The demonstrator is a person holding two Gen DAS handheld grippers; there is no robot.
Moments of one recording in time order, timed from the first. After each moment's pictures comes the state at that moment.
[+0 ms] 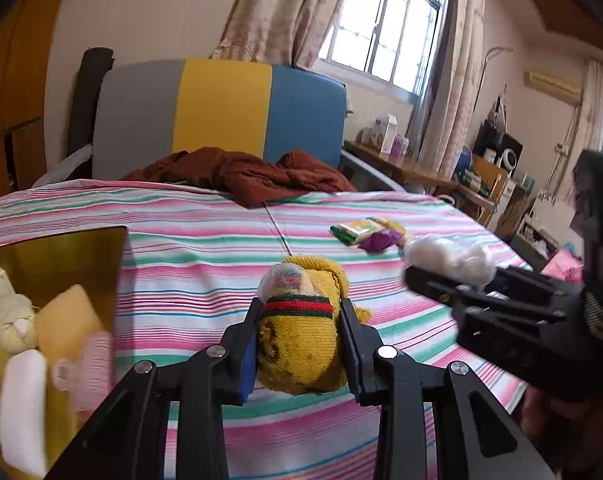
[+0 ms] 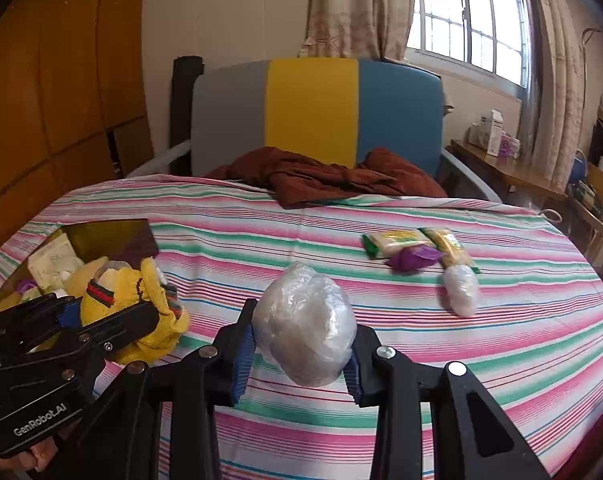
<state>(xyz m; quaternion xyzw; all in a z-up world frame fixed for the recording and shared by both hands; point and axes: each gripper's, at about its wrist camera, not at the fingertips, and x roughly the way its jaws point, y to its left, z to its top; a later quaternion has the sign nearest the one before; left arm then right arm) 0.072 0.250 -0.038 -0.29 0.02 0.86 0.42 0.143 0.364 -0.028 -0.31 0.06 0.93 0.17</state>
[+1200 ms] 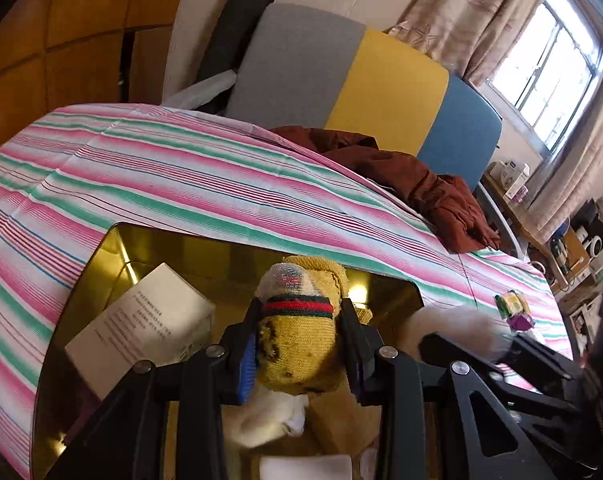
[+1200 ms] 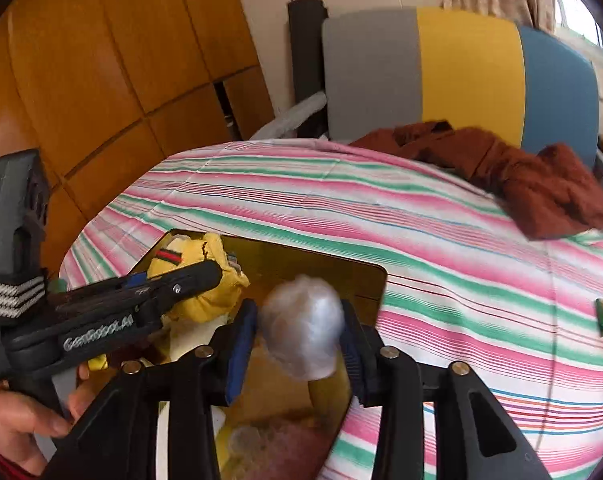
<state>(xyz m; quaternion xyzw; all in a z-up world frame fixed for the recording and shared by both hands) -0.132 0.101 -0.042 -0.43 -0.07 0.87 0.24 -0.068 0.242 -0.037 -0.39 0.10 0.91 -0.04</state>
